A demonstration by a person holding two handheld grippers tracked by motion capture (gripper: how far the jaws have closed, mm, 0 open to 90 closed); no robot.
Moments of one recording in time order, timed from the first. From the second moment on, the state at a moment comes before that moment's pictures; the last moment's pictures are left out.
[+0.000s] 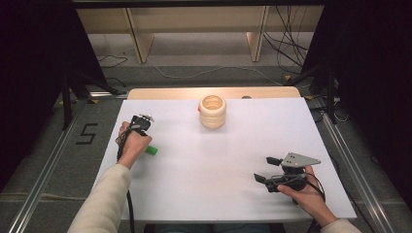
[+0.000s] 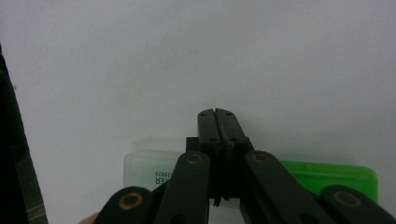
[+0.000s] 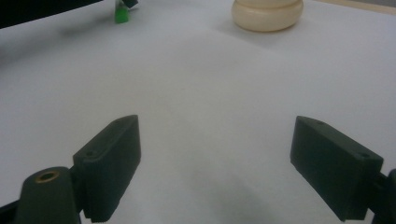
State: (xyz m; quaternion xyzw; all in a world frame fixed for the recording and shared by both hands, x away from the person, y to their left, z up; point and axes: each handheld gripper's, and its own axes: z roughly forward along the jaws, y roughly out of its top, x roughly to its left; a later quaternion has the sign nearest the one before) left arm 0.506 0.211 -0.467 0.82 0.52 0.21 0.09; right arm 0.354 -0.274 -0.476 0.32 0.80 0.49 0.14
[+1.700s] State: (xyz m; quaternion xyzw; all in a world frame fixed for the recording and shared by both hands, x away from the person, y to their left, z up) left arm 0.463 0.261 -0.458 0.83 0.52 0.19 0.09; right arm 0.354 -0.274 -0.476 0.32 0.80 0.49 0.14
